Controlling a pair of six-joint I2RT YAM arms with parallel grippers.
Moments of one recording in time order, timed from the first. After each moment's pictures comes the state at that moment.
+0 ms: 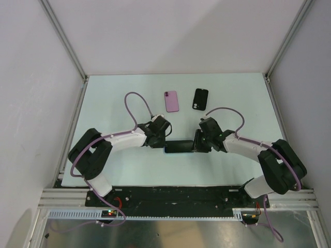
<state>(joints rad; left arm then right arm) -0.76 1.67 0.94 -0.37 -0.17 -0.72 0.61 1.46 0.72 -0.23 -0.11 0.72</state>
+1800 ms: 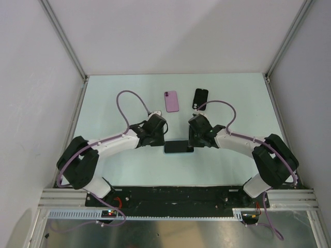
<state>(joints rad) -0.75 1.54 0.92 -0.37 -0.15 -0.72 0.71 1.57 0.87 -0.30 0.11 0.68</state>
